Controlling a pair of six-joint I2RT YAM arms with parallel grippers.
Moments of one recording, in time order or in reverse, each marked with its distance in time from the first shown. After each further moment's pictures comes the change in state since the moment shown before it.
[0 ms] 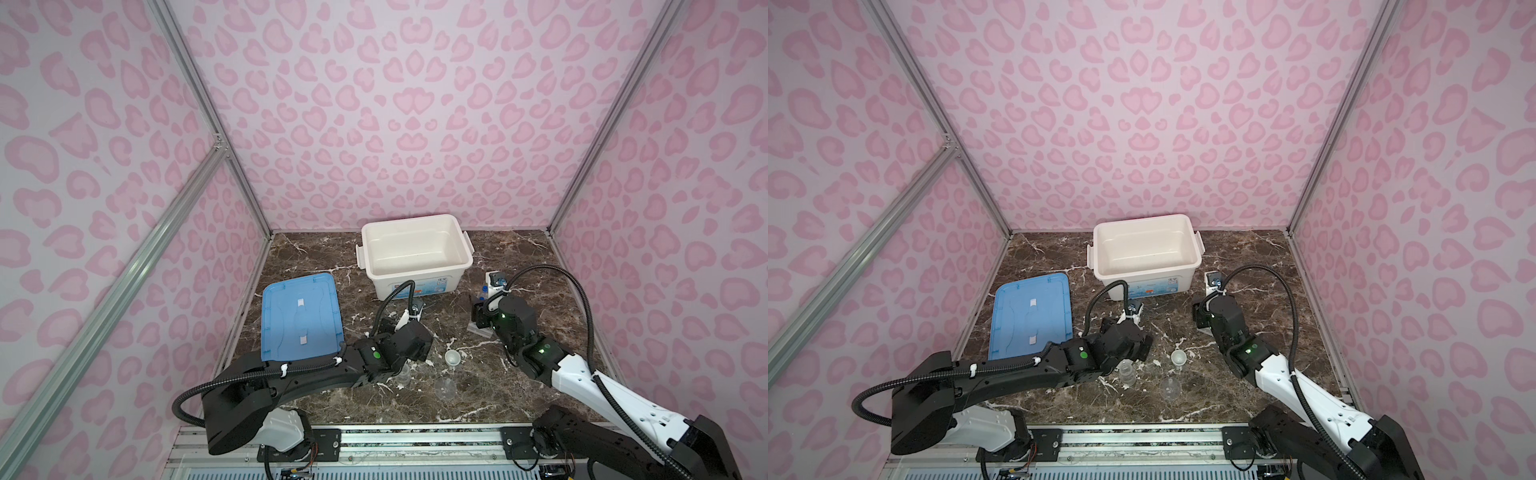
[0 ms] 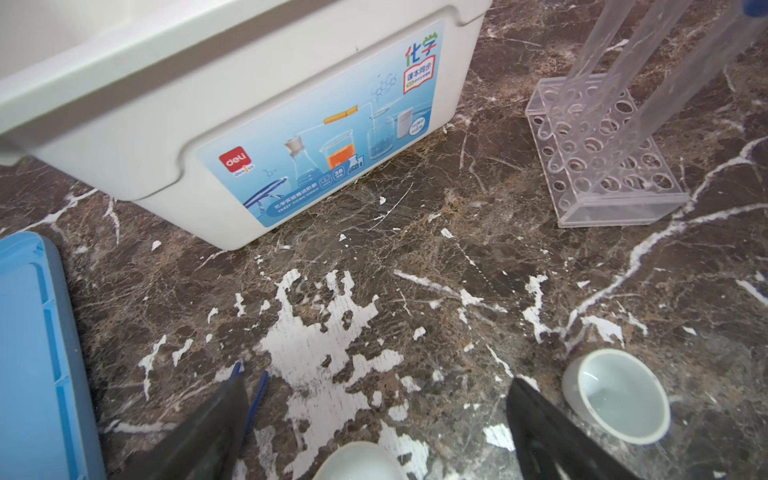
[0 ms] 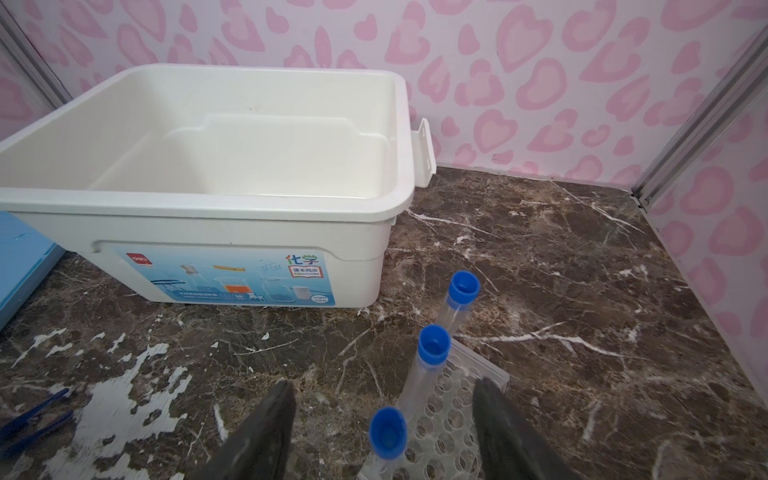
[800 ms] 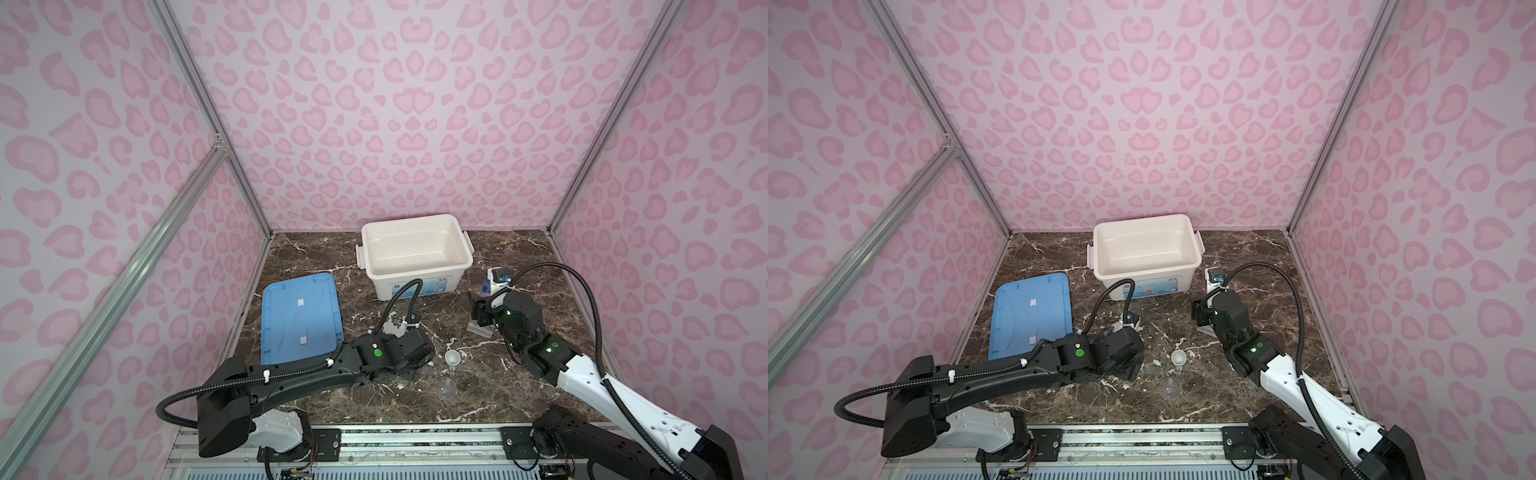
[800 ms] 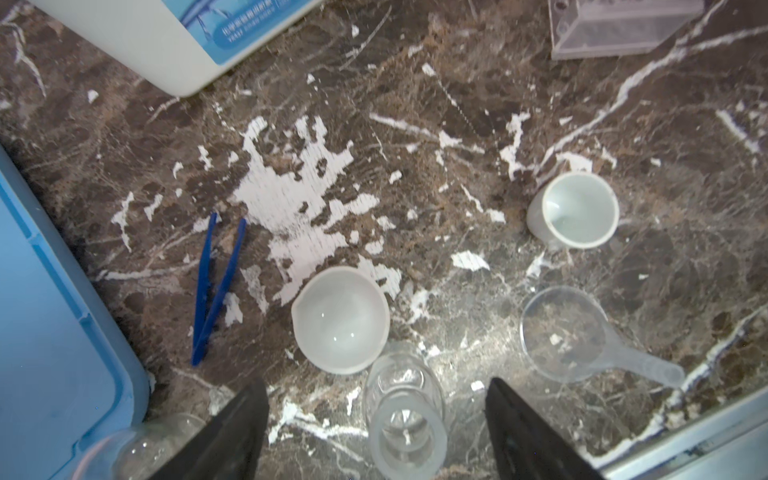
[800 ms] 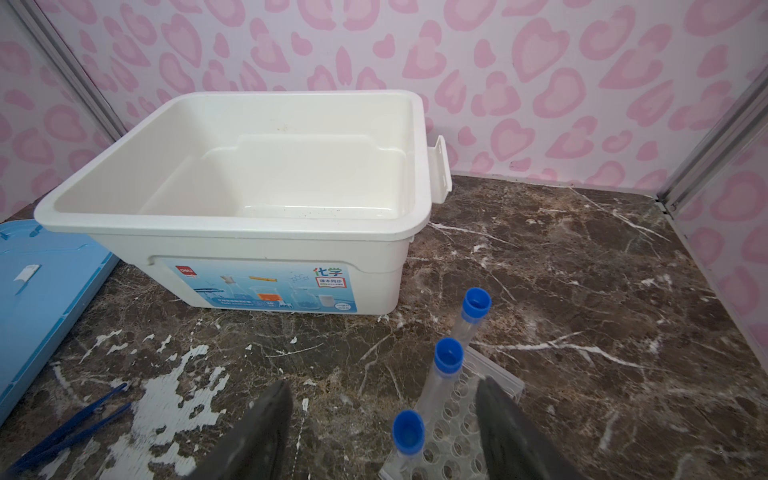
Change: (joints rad) left arm -0.080 -0.003 0.174 -0.552 0.189 -0.204; right arm -0.003 -0.034 0.060 -0.086 -0.053 0.024
